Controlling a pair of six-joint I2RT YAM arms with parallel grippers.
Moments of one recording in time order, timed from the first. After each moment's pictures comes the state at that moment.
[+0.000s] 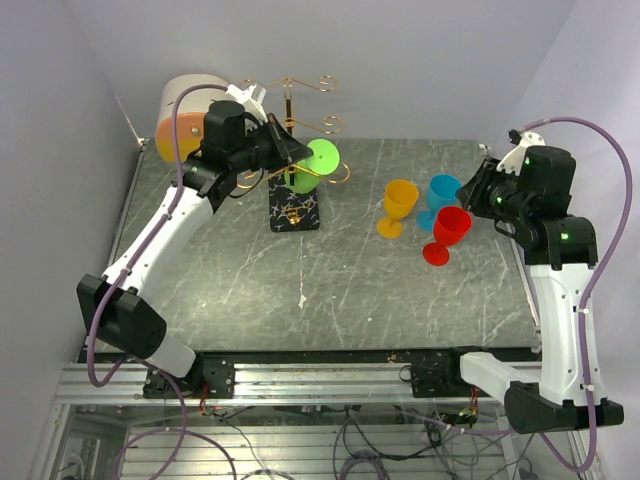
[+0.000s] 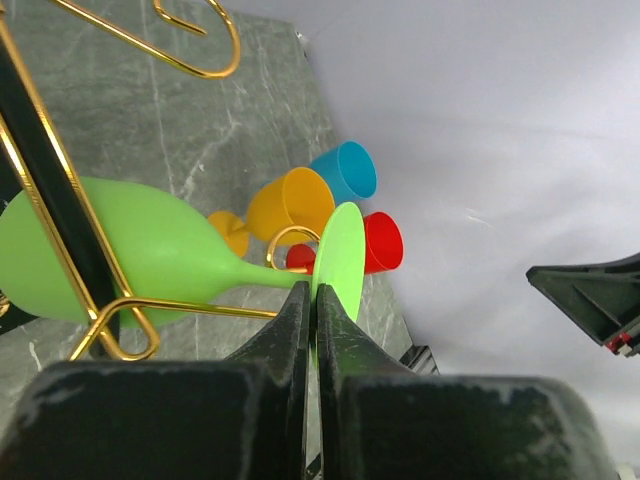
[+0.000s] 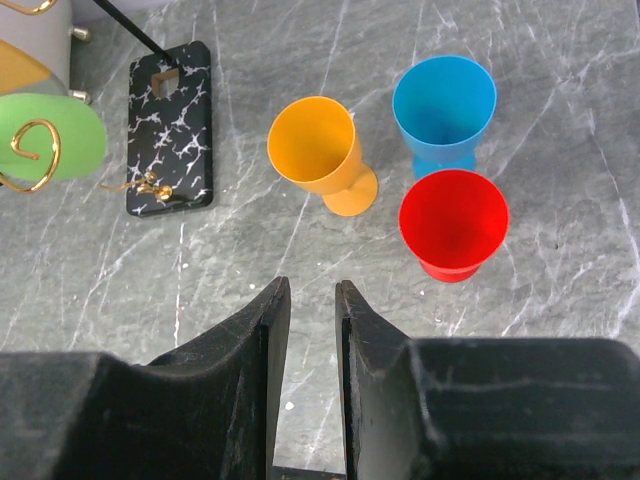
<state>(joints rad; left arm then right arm) -0.43 1.52 1.55 -0.28 0.38 -0.72 0.04 1.08 1.53 -0.95 -0.10 0.25</state>
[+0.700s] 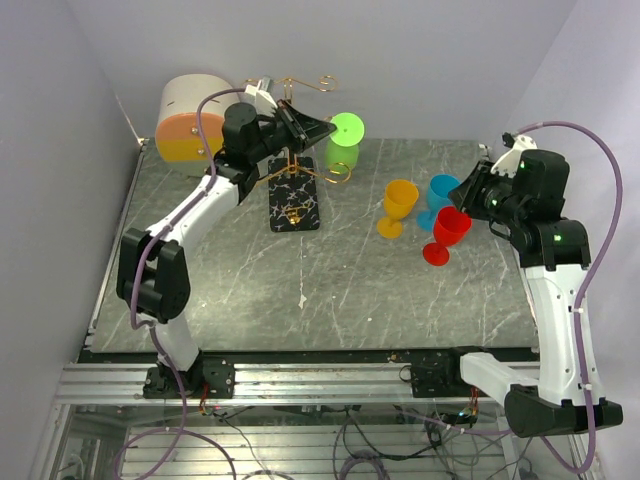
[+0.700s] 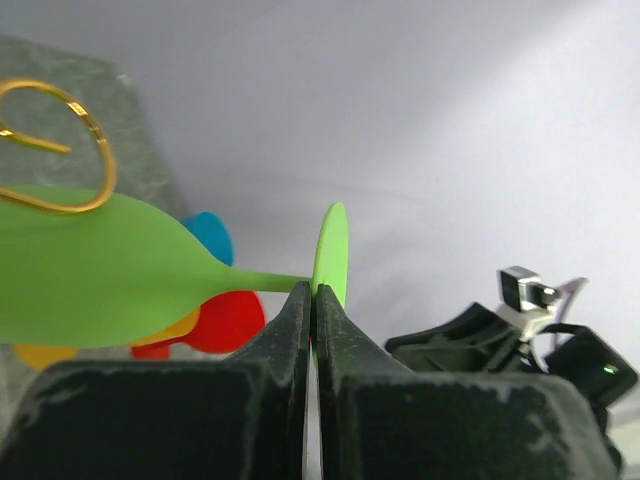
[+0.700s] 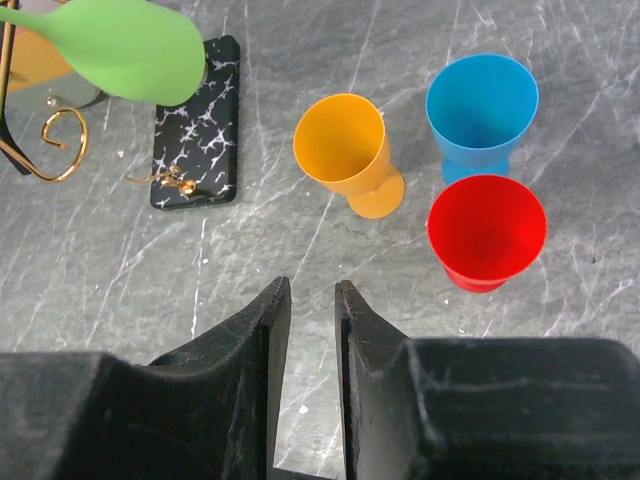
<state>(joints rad) -0.40 1.76 1.52 0.32 0.54 -1.14 0.04 1.06 1.46 -0.88 -0.17 0.26</state>
